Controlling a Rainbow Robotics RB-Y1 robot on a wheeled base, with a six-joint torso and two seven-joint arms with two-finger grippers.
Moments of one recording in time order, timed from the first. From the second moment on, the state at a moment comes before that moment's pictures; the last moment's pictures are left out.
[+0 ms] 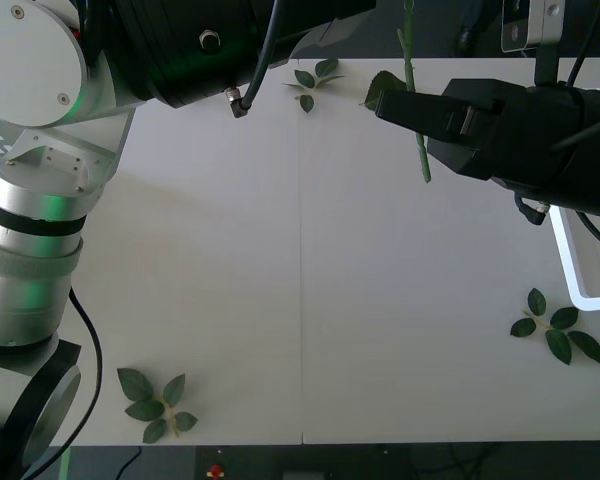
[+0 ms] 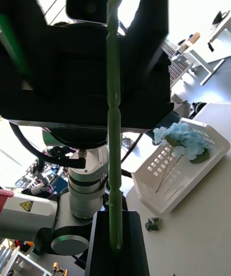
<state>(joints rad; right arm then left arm) -0.40 -0.96 0.33 -1.94 -2.62 0.75 2.43 -0.70 0.29 -0.15 -1.94 1.54 0.82 -1.49</state>
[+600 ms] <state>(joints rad) -0.40 -0.98 0.31 -1.94 -2.64 0.72 2.43 -0.70 0.29 -0.15 -1.94 1.54 0.82 -1.49</state>
